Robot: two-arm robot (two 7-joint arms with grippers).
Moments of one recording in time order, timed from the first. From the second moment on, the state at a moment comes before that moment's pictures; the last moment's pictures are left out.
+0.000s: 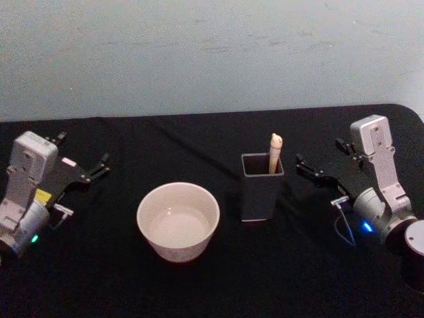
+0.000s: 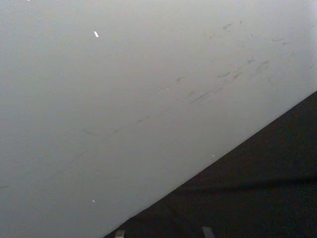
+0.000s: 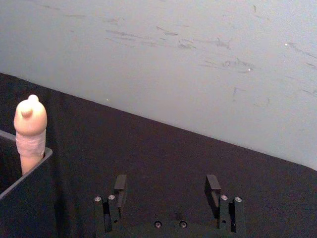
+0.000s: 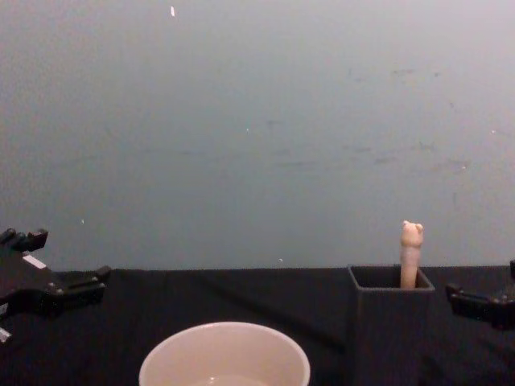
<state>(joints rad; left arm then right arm) -0.20 0.60 0.45 -1.41 -0.25 -0.12 0.03 0.20 0.41 -0.37 -1.40 0.24 0.06 0.01</state>
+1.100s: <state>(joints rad) -0.20 0.60 0.45 -1.41 -0.25 -0.12 0.03 0.20 0.41 -0.37 -1.41 0.24 0.06 0.01</state>
